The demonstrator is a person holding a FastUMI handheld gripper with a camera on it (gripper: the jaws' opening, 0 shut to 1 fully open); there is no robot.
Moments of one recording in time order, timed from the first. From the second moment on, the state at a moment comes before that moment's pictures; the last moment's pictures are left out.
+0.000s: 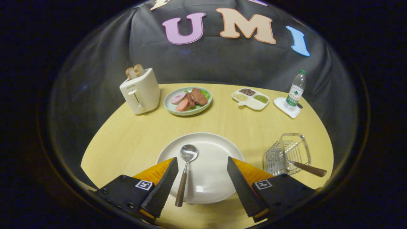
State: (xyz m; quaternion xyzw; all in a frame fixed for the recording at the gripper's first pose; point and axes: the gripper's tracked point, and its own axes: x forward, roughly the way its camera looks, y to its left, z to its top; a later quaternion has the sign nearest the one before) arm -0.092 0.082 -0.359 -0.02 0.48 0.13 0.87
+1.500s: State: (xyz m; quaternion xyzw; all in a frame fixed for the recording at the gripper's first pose) arm -0.136 0.085 -0.401 -0.08 0.62 0.16 0.77
